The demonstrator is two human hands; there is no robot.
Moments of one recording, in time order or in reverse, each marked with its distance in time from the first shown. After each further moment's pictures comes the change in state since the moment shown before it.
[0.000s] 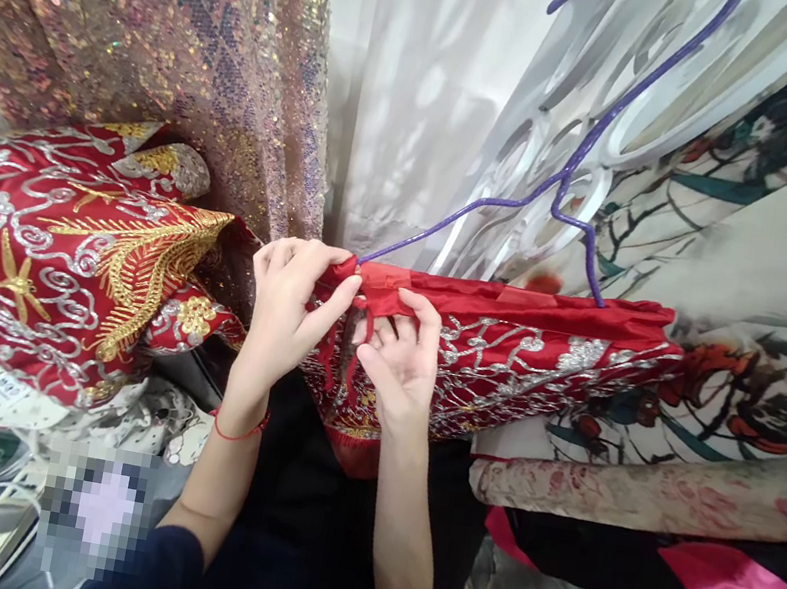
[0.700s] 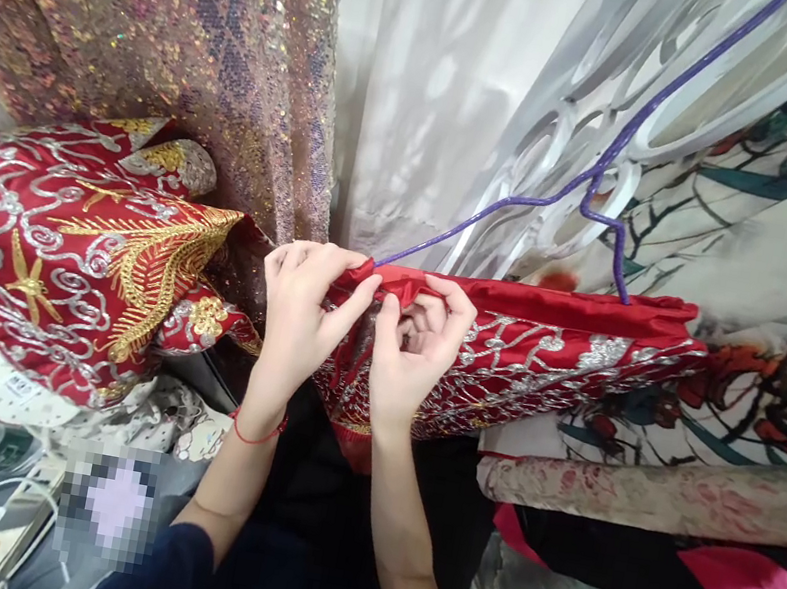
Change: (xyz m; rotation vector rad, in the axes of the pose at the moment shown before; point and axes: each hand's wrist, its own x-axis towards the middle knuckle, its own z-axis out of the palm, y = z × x) left_hand -0.001 0.005 0.004 0.004 0.063 -0.037; right_hand 0.020 -0.006 0.034 -0.393 0.460 -0.089
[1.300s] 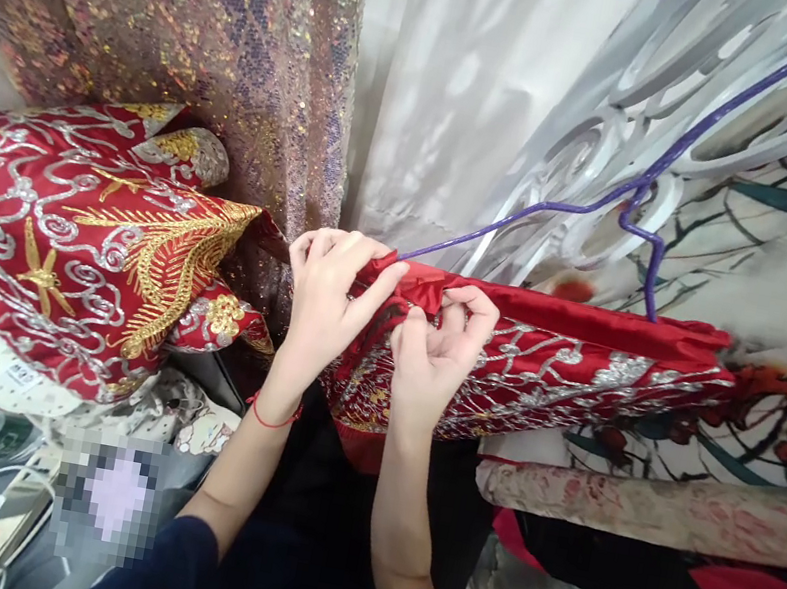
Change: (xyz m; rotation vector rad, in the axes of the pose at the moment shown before) left_hand 0.010 -0.007 0.010 -0.015 -0.030 -0.033; right_hand 0.001 0.002 0.000 0.158 -0.079 0.081
